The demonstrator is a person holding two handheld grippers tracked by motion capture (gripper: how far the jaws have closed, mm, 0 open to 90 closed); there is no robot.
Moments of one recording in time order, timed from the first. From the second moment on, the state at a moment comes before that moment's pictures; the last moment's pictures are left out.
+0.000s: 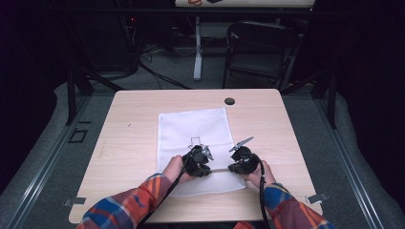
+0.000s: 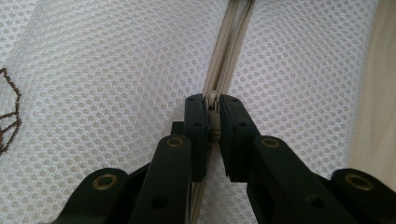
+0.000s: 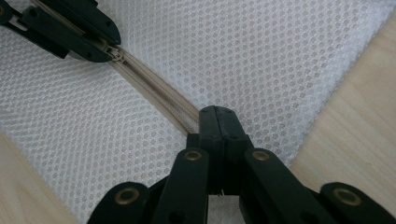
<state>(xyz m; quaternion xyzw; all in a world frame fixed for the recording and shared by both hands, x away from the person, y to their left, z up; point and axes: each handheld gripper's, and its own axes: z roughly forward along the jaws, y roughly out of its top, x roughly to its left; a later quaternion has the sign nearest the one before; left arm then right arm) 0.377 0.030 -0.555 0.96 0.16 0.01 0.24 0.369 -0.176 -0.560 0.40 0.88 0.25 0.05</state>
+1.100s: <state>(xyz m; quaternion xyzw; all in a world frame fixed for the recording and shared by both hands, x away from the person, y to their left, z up) 0.371 0.031 -0.554 0.96 0.14 0.06 0.23 0.365 -0.170 -0.555 0.40 0.89 0.22 0.05</state>
